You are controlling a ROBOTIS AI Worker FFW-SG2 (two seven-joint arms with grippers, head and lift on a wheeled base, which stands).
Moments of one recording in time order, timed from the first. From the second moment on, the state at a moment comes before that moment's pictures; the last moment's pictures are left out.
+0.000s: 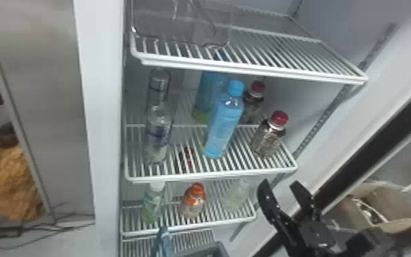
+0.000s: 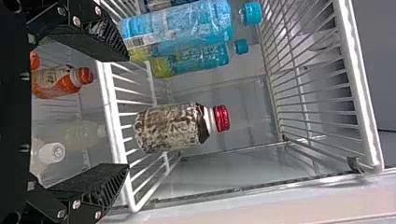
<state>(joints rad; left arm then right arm) 0.37 0.11 -0.14 -1.70 1.28 1.24 -0.76 0.69 0.00 -0.32 -2.06 -0.38 -0.13 0.33</state>
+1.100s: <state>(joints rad) 0.36 0.12 -0.14 -1.70 1.29 1.23 -0.76 0.45 -0.01 -0.35 -2.05 -0.28 0.09 0.26</state>
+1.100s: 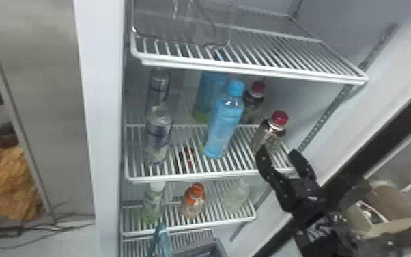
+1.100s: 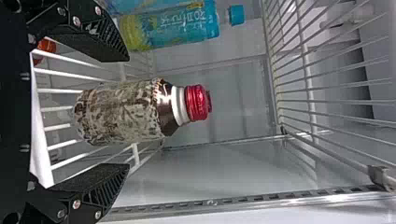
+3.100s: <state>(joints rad) 0.34 0.13 -0.15 -1.70 1.29 1.23 -0.76 0.32 -0.06 -0.34 -1.97 -0.34 0.14 0.31</state>
